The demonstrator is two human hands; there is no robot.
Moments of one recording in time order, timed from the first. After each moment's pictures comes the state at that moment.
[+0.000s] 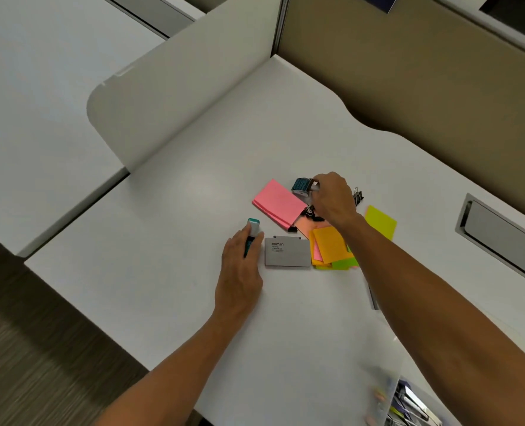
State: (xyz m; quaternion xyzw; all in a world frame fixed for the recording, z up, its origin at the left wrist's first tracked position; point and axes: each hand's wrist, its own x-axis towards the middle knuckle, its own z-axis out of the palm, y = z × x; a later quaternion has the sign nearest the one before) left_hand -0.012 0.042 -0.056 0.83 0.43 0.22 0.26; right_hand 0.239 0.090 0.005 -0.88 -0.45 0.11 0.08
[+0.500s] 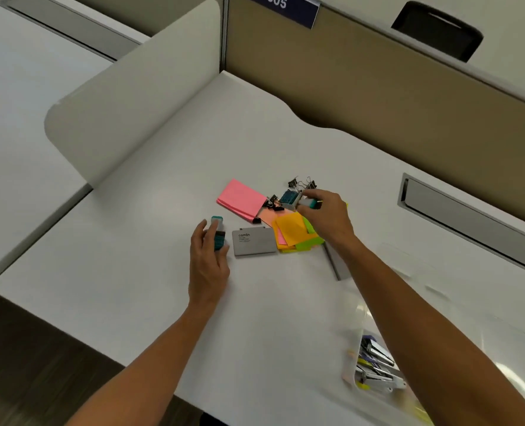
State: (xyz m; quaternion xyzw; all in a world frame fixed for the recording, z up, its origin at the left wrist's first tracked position) left_hand -0.018 0.044 -0.049 0.75 0.43 0.33 0.37; right_hand 0.219 -0.027 0.059 -0.87 -0.31 0.18 0.34
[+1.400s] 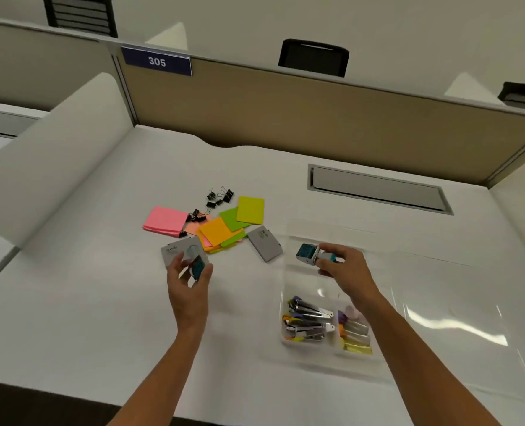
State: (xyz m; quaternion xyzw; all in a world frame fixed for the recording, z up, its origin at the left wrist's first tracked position) left_hand 0.017 -0.089 0.014 0.52 0.41 0.40 0.63; right_hand 0.210 -0.306 0.075 -0.80 -0.10 0.21 0.55
